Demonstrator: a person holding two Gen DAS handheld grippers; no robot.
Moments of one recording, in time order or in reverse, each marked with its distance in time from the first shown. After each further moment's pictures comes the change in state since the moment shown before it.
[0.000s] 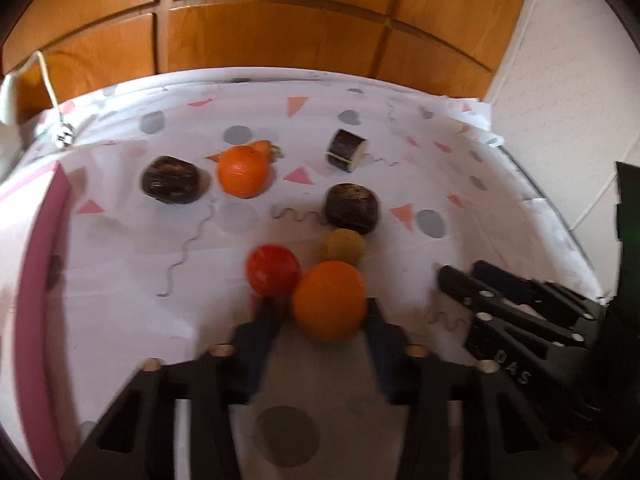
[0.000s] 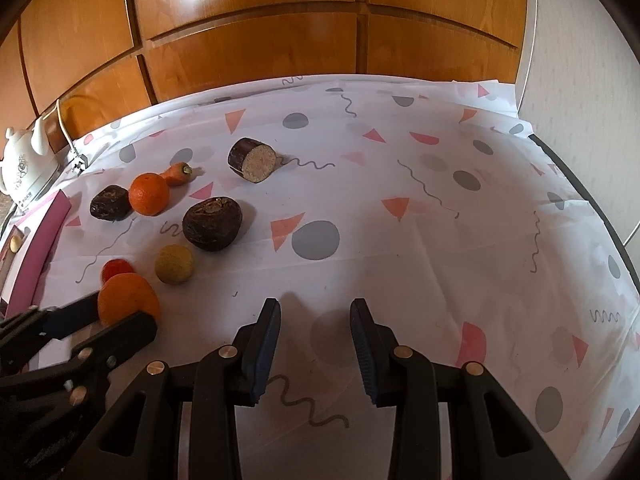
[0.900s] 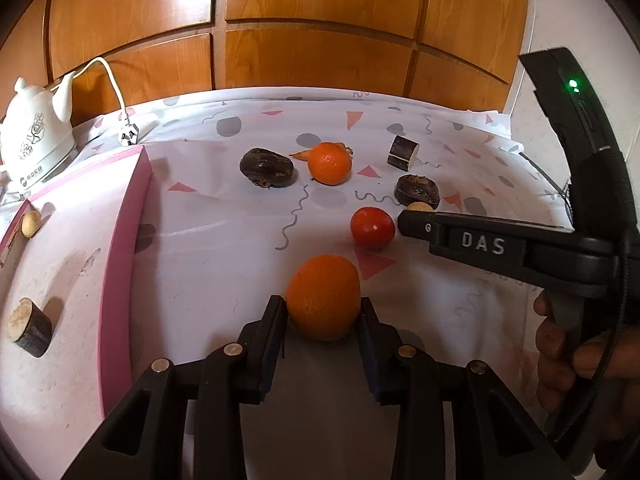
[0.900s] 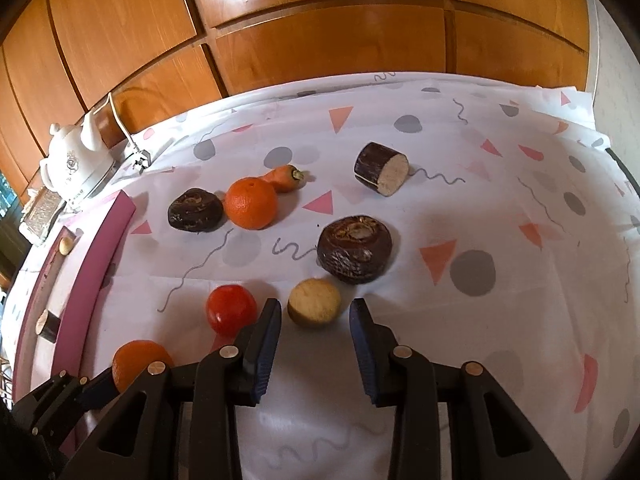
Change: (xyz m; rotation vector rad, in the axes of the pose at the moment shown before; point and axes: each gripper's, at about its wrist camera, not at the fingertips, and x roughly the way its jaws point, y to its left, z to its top) left arm -0.035 0.041 -0.044 0.023 -0.109 0.132; right arm 0.023 0.066 0.021 -0.037 0.020 0.214
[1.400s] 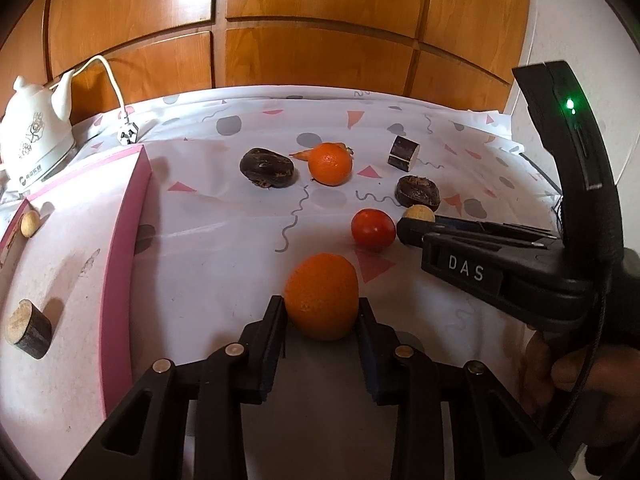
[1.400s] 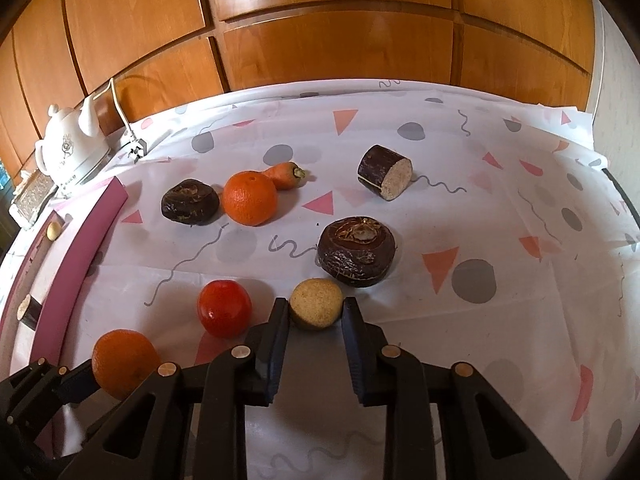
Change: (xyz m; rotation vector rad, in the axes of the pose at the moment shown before) left arm -0.001 0.001 0.003 -0.010 0.010 -0.005; right arm 0.004 0.006 -0.004 -0.058 -0.020 -0.047
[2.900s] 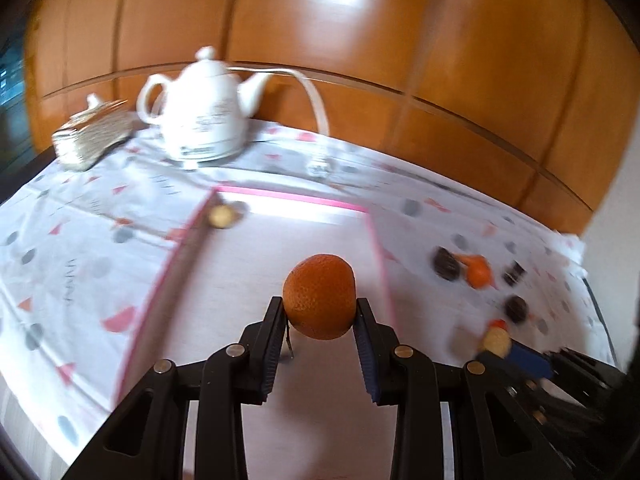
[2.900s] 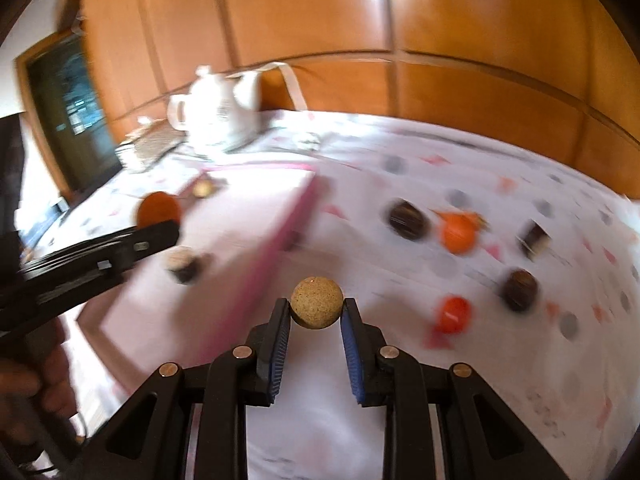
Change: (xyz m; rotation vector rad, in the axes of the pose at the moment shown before) left arm -0.107 0.149 0.006 -0.381 -0.136 0.247; right arm -0.073 0.125 -0.010 -0.298 -0.035 0.305
